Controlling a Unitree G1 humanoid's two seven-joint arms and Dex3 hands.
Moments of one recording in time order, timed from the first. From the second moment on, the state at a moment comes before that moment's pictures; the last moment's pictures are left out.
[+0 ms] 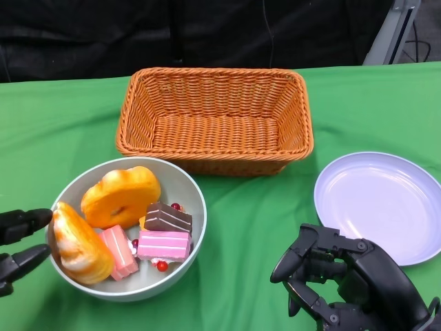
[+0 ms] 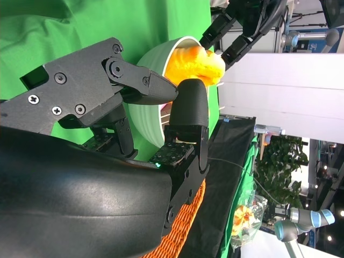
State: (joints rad) left arm 0.09 0.72 0.21 -0.23 -0.31 0.68 -0.65; right arm 0.20 -0.13 0.19 -0.22 0.14 -0.18 0.39
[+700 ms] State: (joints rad) left arm -0.15 0.70 0.15 0.04 -0.27 0.59 -0.65; right arm 0.20 -0.12 0.20 -0.21 0.12 -0.19 0.38
